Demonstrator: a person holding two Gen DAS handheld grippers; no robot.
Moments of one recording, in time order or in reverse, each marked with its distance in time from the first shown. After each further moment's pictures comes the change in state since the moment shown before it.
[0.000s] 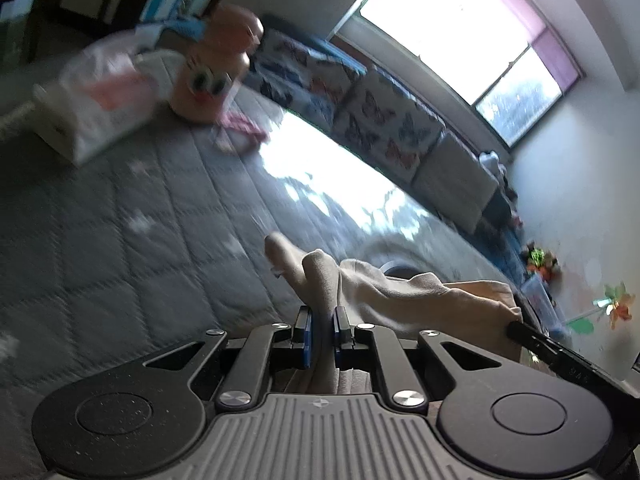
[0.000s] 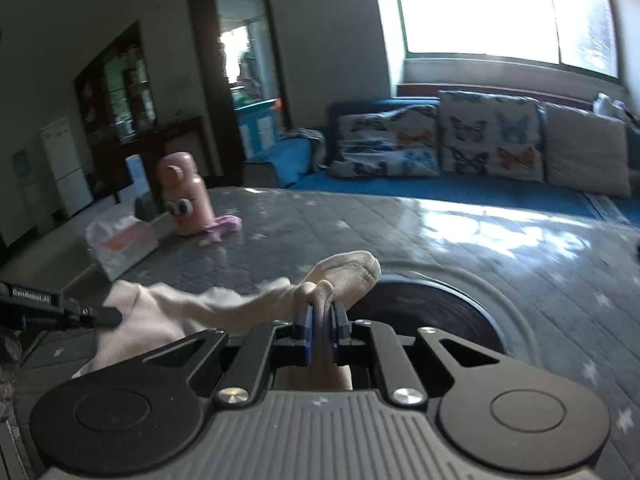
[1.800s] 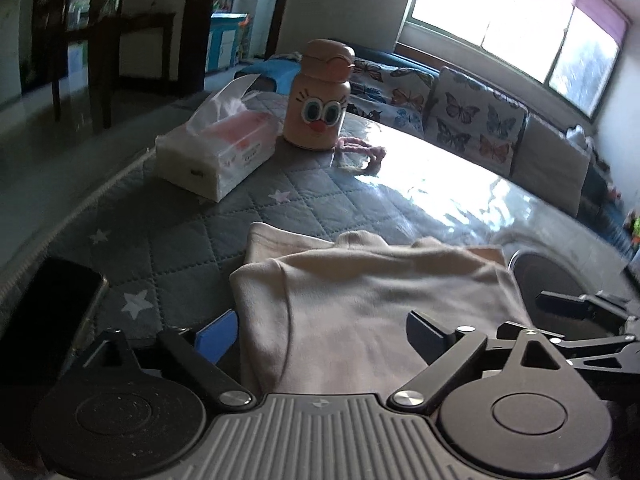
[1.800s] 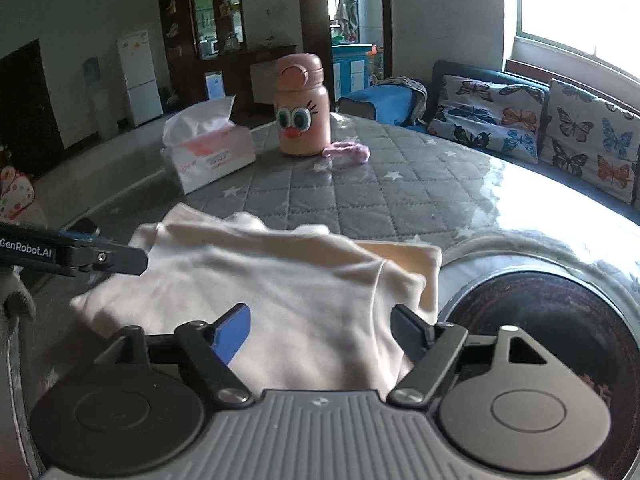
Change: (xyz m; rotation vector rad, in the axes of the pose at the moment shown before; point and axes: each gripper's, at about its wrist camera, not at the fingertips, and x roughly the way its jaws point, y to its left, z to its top) left arm -0.016 0.027 -0.020 0.200 -0.049 0.369; right arm 0.081 0.106 -0.029 -0.239 0.177 0.170
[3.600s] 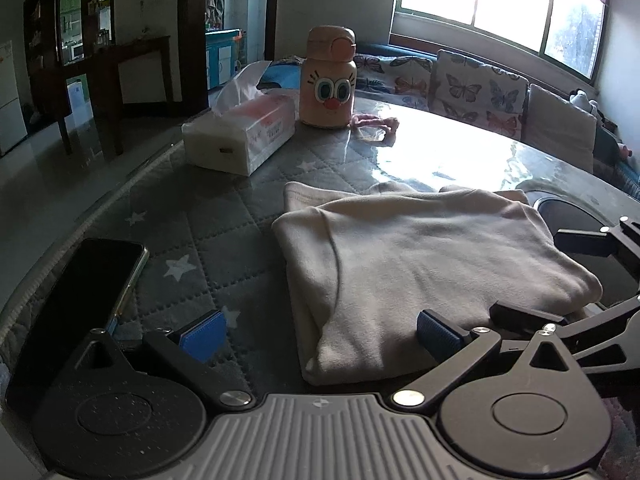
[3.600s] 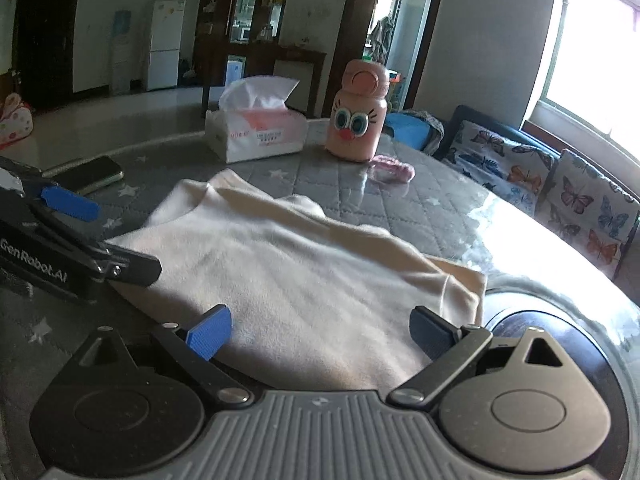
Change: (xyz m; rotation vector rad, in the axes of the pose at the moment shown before) left arm -0.006 0.016 -0.040 0.098 -0.011 0.057; right arm 0.002 0.069 -0.021 -0.228 -0.050 -0.087
